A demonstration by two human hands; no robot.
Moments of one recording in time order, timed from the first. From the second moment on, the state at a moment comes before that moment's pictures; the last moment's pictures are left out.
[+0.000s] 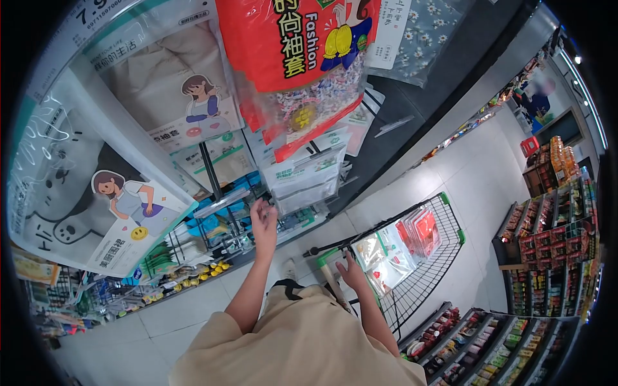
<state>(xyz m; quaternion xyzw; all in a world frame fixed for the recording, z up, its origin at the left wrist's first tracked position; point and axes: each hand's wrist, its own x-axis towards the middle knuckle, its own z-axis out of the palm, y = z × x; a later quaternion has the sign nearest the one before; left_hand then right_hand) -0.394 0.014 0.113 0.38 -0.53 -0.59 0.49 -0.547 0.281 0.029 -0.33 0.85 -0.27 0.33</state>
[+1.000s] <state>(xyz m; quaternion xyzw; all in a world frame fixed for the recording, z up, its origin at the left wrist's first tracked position) -0.490 0.123 -0.001 0.18 -0.83 -0.51 -0.13 -0.537 0.418 0.038 -0.13 0.93 -0.30 0.15</state>
